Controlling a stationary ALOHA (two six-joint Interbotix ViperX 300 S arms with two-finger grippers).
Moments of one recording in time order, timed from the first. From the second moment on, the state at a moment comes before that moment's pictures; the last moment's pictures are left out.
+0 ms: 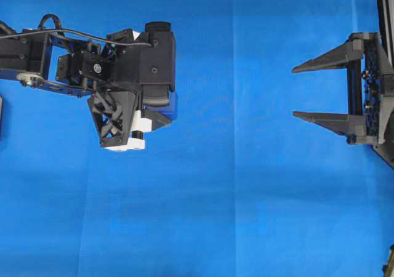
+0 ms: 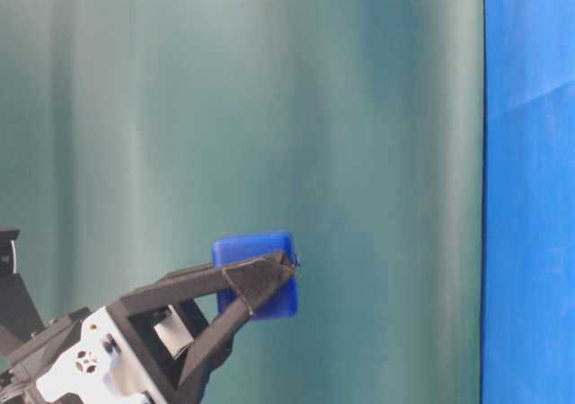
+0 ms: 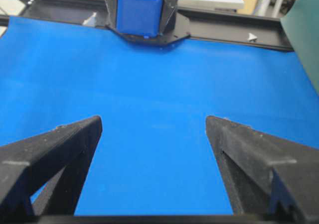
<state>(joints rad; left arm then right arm) -0.03 -0.17 0.30 0.02 0.71 -0.04 -0.01 -0.83 1.14 0.02 -0.27 0.03</state>
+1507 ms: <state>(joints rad) -0.03 -0.25 0.41 0.01 0.50 -0.03 -0.01 -0.83 1.14 0.02 -0.27 0.03</state>
